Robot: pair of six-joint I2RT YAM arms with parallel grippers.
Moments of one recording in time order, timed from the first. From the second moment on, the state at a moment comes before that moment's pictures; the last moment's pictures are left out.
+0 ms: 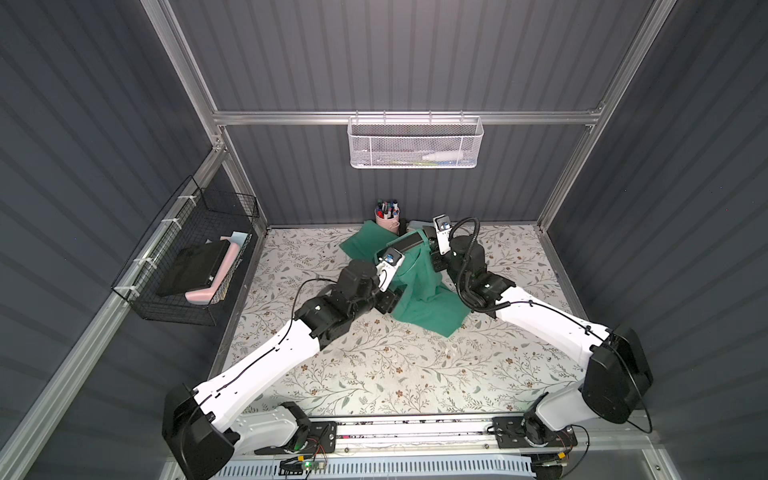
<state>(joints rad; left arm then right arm) -0.81 1.22 1.08 -0.30 -0.15 0.11 0.69 1.51 1.17 0.07 0.45 -0.11</state>
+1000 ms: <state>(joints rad) -0.67 1.56 1.19 0.05 0.01 -0.22 0.55 1.39 1.17 -0.16 0.31 0.13</state>
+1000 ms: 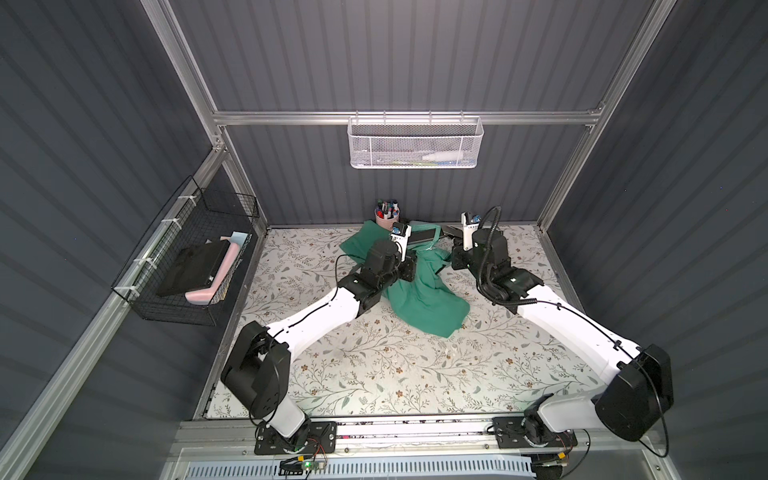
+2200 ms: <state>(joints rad) -0.74 1.66 1.51 -0.21 0.11 -0.06 0.49 1.27 1.06 -0.03 0.13 0.19</state>
